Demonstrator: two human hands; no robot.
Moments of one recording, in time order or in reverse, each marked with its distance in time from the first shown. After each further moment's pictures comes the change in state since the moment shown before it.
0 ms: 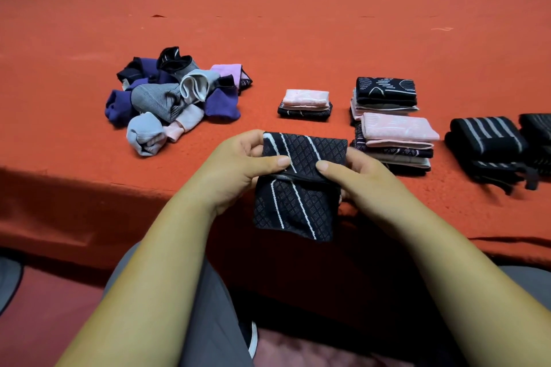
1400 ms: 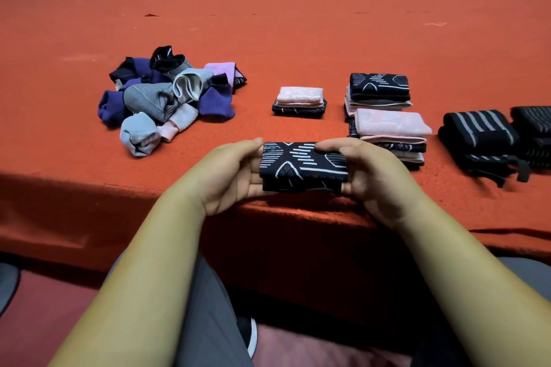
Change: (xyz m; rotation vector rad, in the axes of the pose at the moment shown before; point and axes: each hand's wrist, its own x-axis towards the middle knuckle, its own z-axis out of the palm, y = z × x) left_hand 0.006 -0.001 -0.004 -0.114 0.015 -0.291; right_hand -0.001 -0.007 -0.012 0.322 0.023 0.024
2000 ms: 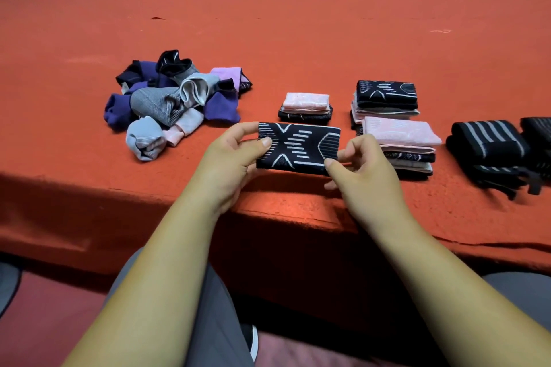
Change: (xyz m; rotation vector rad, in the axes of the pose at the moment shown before) left_hand 0.008 0.004 0.001 0.004 0.244 0.345; right_hand 0.007 0.011 0.029 -0.538 0.402 -0.218
